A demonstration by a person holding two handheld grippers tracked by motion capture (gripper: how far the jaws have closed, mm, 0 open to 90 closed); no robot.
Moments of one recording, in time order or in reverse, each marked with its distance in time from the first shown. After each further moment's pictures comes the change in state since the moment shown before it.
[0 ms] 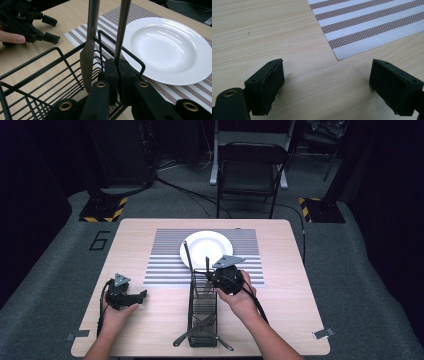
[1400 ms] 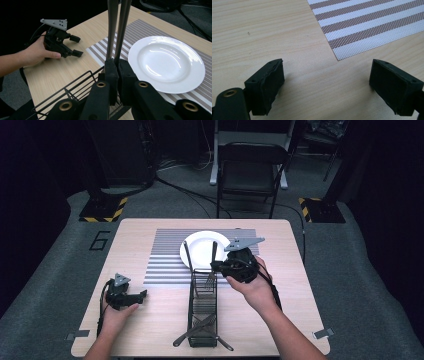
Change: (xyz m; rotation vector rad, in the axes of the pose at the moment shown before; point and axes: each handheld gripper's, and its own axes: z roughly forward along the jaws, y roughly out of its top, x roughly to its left) left arm 0.000 0.000 0.000 0.000 0.000 0.000; right arm -0.008 0.052 -0.072 -0.025 0.118 0.025
